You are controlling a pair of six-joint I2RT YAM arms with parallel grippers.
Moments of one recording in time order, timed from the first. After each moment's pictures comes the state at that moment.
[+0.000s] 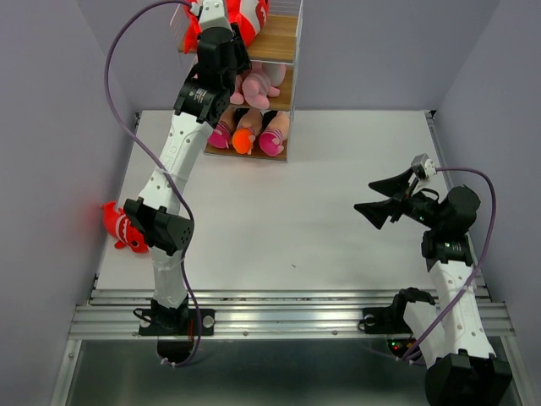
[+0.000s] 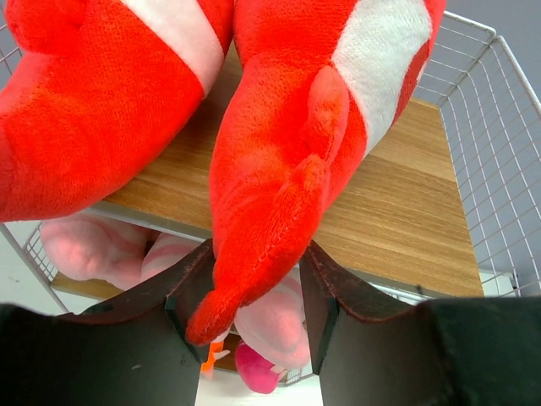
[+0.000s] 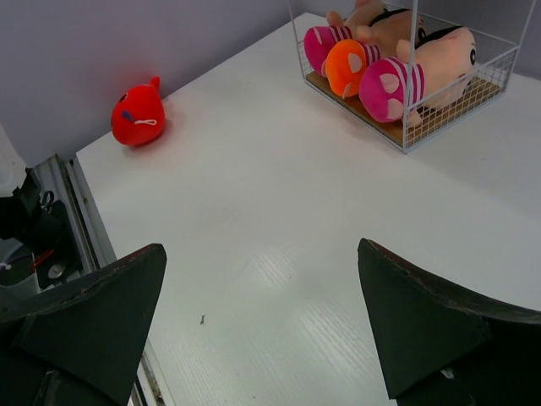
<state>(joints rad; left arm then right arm) -0.43 1.96 2.40 -0.50 -0.41 -0.32 -0.16 0.73 0.58 0.21 -1.11 0.28</state>
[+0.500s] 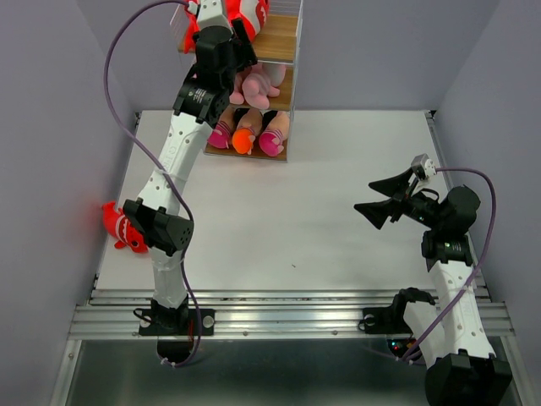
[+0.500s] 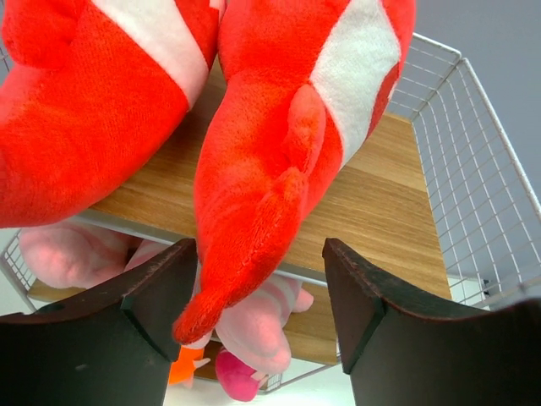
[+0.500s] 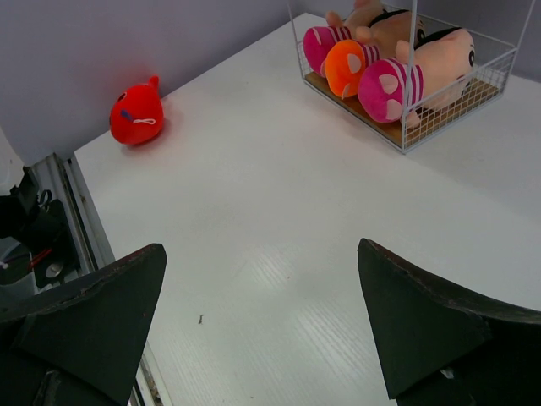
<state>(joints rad) -0.43 1.96 2.40 -0.47 -0.39 -0.35 -0.16 0.73 0.58 0.21 -1.11 0.27</state>
